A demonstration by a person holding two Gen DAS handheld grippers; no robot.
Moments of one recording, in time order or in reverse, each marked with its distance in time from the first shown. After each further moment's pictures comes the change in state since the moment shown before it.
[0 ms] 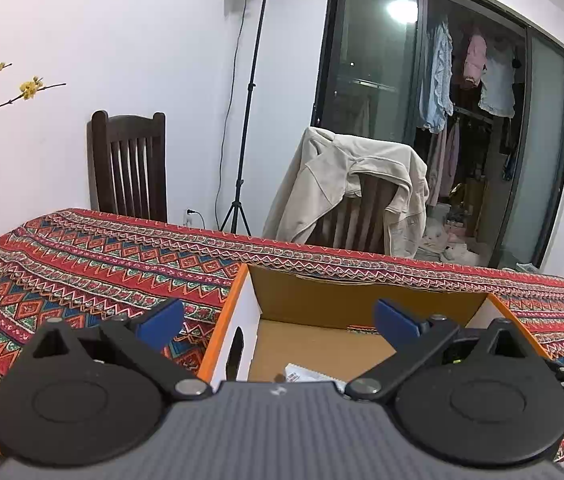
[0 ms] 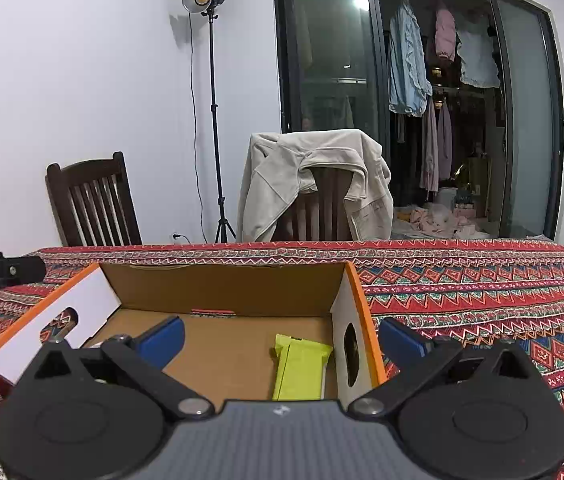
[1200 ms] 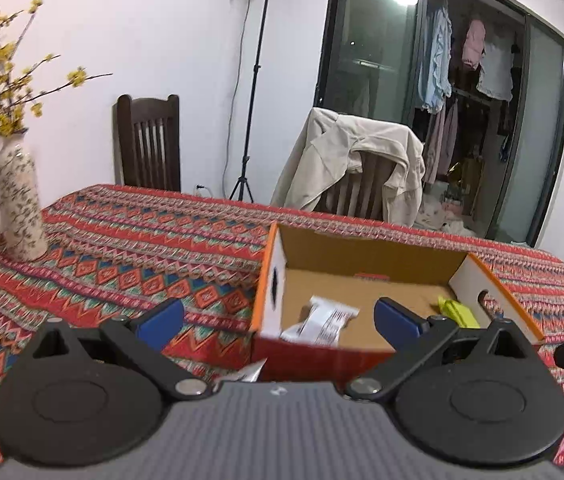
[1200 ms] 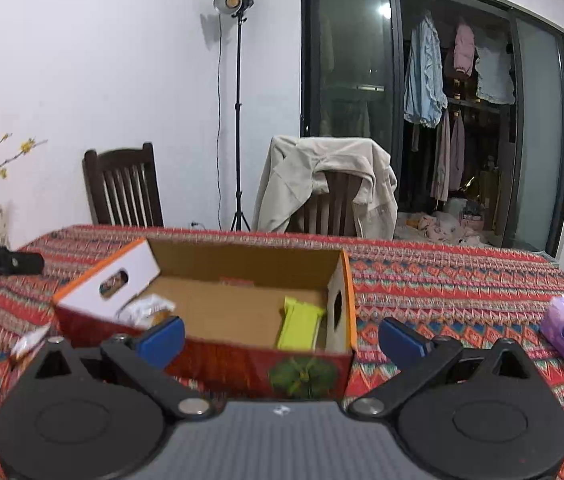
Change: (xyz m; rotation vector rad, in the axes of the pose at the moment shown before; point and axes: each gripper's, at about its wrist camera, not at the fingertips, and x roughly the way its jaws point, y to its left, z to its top) left arm -0.095 0.034 -0.016 0.009 0.081 -0.001; right arm -0.113 0.005 -0.014 -0.083 0.019 0.028
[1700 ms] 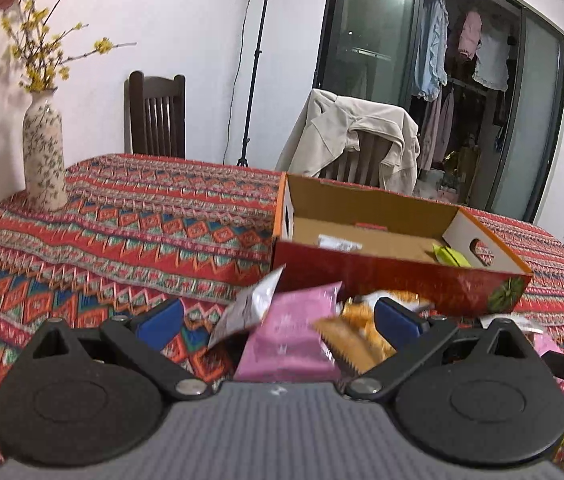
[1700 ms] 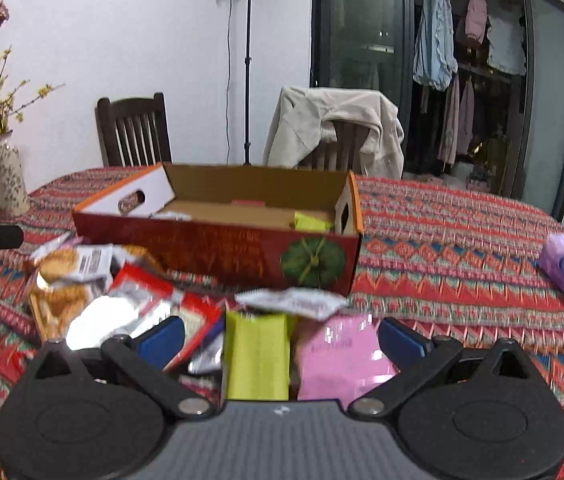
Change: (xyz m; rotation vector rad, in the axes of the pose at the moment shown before) left arm -0.039 0.022 -0.063 -0.007 0.036 -0.020; right arm -0.025 0.009 -0.064 -0.015 0.136 0.018
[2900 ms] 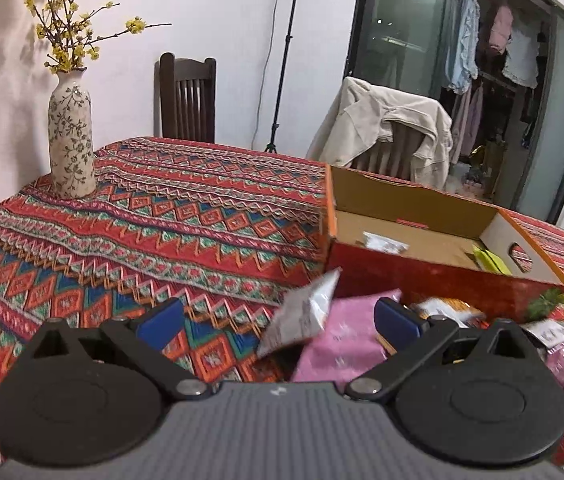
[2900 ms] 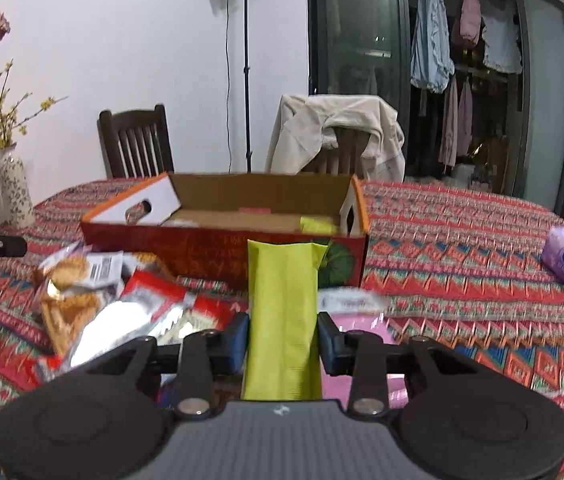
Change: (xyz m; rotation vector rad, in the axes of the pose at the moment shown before) left arm 0.020 0.027 0.021 -0.035 0.052 0.081; right arm -0.003 0.004 0.003 0.026 -0.049 0.009
